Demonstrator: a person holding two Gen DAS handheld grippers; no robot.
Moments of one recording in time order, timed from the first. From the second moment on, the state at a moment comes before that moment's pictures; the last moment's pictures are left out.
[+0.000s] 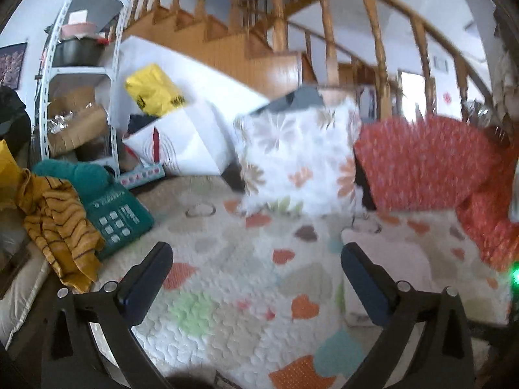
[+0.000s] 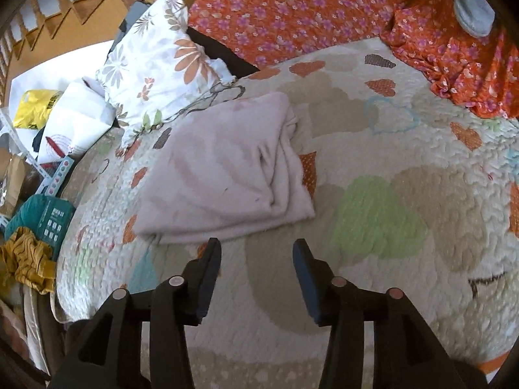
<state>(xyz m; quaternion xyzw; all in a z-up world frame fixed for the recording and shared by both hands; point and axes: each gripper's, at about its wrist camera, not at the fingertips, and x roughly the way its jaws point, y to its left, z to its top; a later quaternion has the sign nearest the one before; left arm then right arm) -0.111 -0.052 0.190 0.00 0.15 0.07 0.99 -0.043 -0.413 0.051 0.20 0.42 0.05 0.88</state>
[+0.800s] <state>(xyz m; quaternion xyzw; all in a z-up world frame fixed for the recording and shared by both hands) -0.180 -0.058 0.185 -0.01 0.24 -0.02 0.97 -0.120 -0.353 0.090 0.16 0.40 0.06 0.90</state>
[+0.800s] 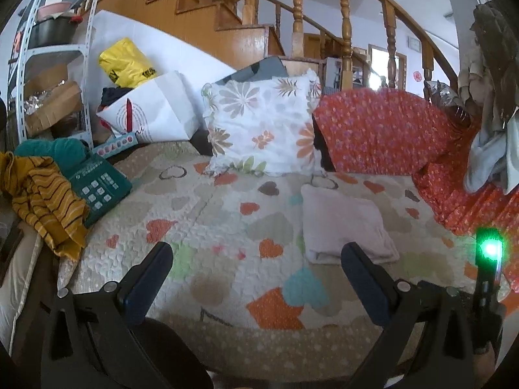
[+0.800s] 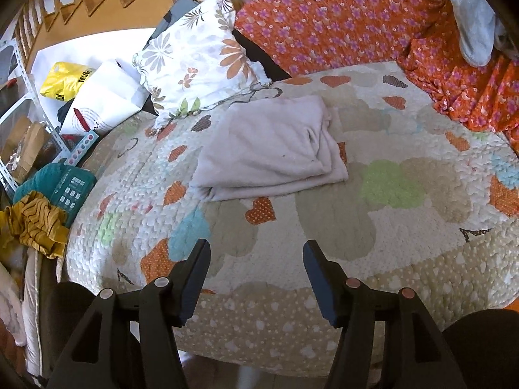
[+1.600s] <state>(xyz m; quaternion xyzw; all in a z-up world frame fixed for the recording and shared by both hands) -0.082 -0.127 0.106 0.03 0.39 -0.05 0.92 -0.072 -0.400 0.040 0.20 0.43 0.01 0.88</state>
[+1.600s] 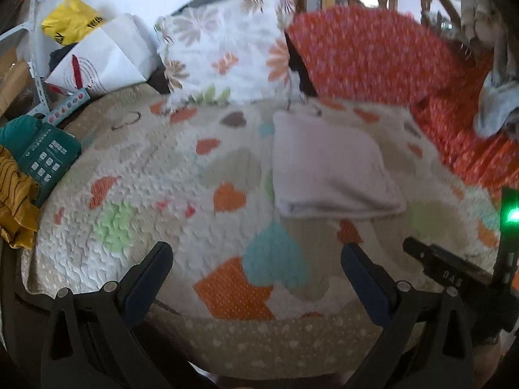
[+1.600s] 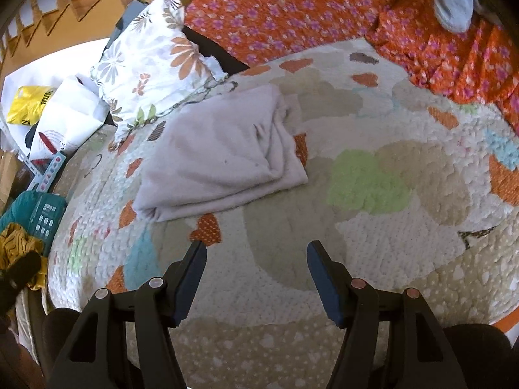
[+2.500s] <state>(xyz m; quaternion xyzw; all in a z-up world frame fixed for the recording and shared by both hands) -0.051 -0.126 0.074 0.02 0.45 -0.03 0.89 -0.023 -0.388 0.033 0.09 0.41 -0.04 0.91</state>
